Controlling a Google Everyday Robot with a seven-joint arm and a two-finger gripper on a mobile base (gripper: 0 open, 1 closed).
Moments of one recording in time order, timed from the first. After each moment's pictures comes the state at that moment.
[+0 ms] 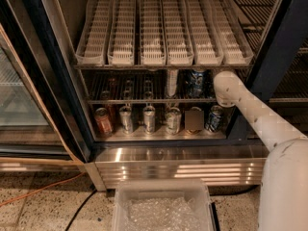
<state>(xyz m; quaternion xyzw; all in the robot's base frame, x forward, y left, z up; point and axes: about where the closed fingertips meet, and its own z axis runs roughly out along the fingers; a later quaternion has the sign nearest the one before) 0.926 -0.301 0.756 -0.02 0.70 -0.10 0.71</state>
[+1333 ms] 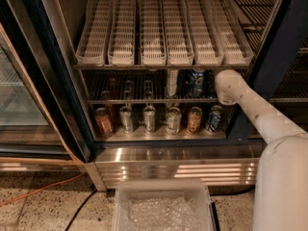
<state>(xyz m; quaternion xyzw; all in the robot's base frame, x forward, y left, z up) 0.932 -0.310 0.756 -0.01 0.71 -0.10 0.70</state>
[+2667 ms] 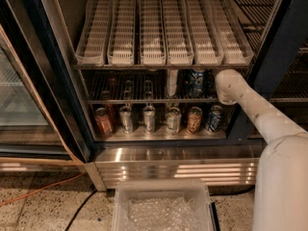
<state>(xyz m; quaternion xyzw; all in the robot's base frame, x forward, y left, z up) 0.932 -0.309 0.759 -0.01 0.71 -0.10 0.70</state>
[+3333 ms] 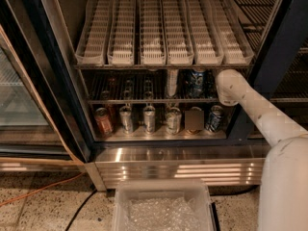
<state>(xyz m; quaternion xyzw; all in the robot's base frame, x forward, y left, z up) 0.925 -0.306 0.760 -0.01 0.71 -0.08 0.69</state>
